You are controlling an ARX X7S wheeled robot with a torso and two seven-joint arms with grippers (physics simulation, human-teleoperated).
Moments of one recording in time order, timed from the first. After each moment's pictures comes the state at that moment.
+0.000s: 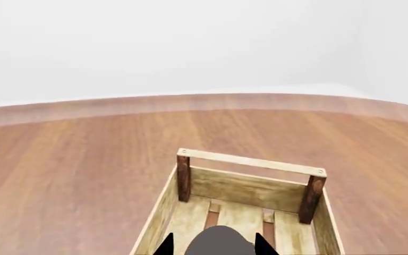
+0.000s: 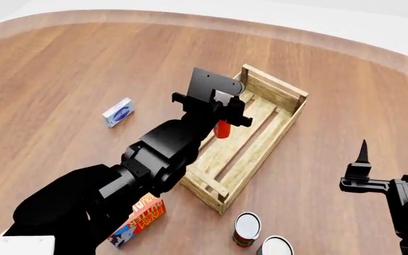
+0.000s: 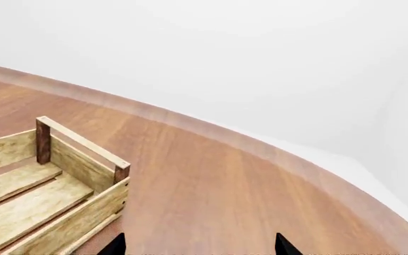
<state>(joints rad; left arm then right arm) -1.30 0.00 1.55 -0.95 -1.33 0.21 -0.17 0.08 0.51 0.23 -0.48 0.31 0.52 0.17</state>
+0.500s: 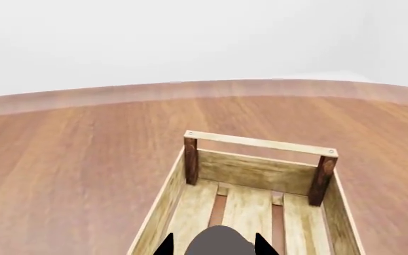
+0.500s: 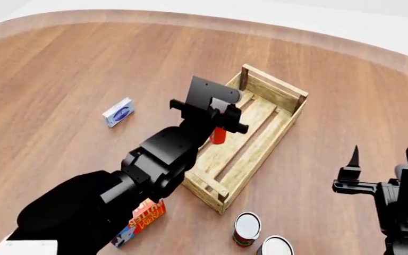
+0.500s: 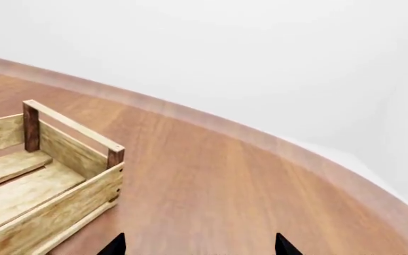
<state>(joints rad) -1.27 0.00 1.56 -0.97 -1.31 0.21 -0.18 0.12 0.47 0.17 -0.21 0.23 0.29 0.14</state>
